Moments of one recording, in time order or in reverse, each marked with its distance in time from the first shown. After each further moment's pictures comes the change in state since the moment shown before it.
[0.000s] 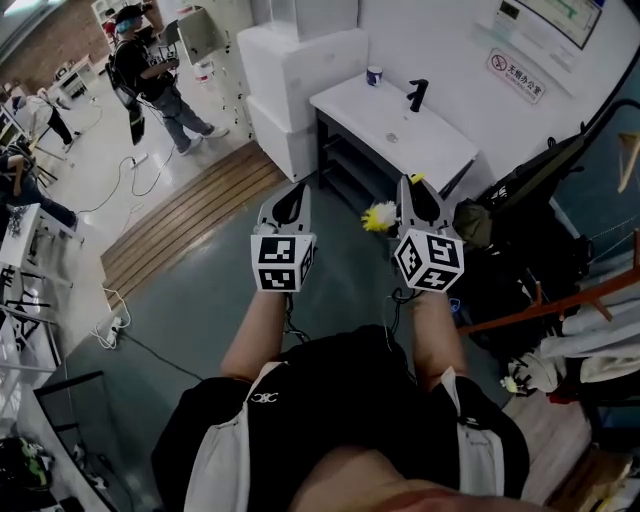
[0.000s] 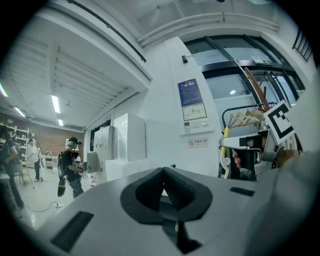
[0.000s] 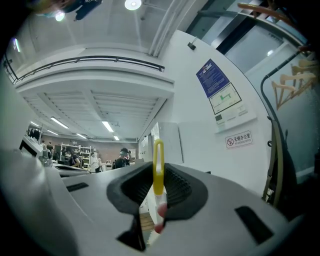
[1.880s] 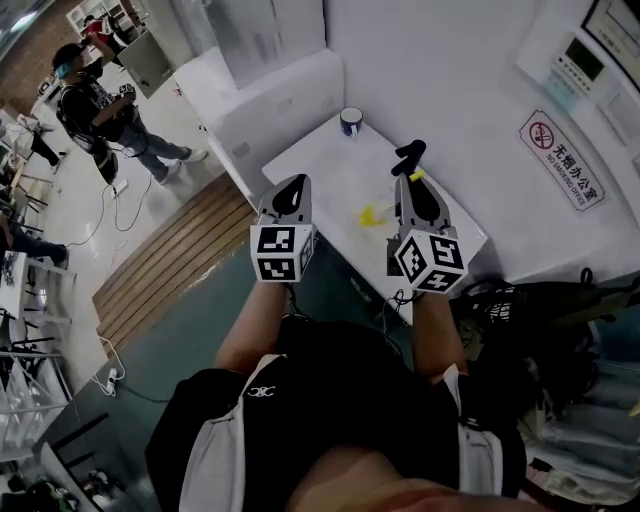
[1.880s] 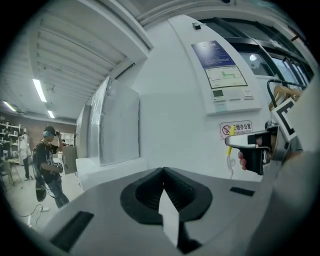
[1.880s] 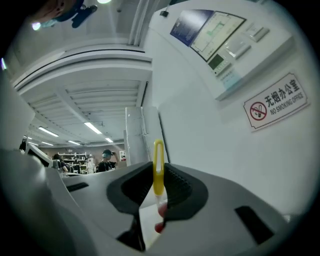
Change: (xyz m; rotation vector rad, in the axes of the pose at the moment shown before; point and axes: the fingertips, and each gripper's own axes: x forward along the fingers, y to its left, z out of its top) left arm 0.540 0.041 -0.006 -0.012 0.084 -0.002; right arm 0.438 -0.283 -0.055 0.114 0.047 0.021
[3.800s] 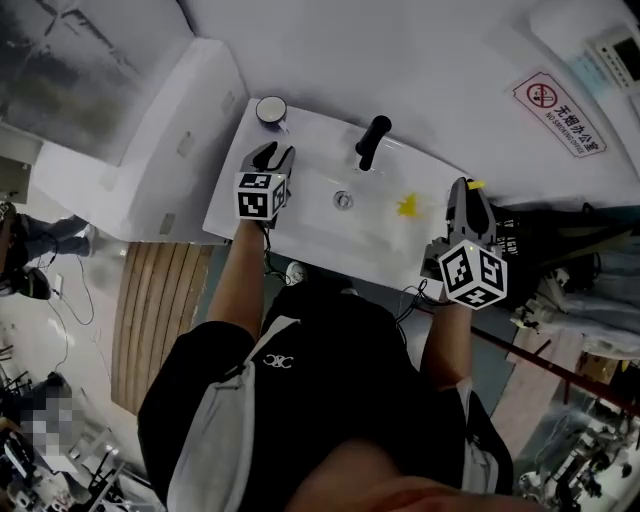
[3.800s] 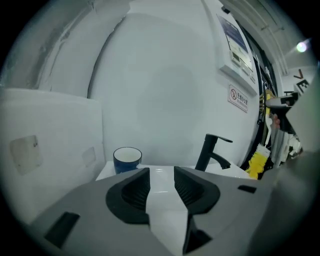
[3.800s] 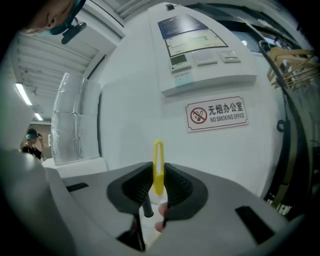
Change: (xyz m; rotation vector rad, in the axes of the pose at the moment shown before) left arm 0.327 0.018 -0.181 -0.019 0.351 -0.619; right arm 0.008 -0.131 -0.028 -0.038 0.081 -0.783
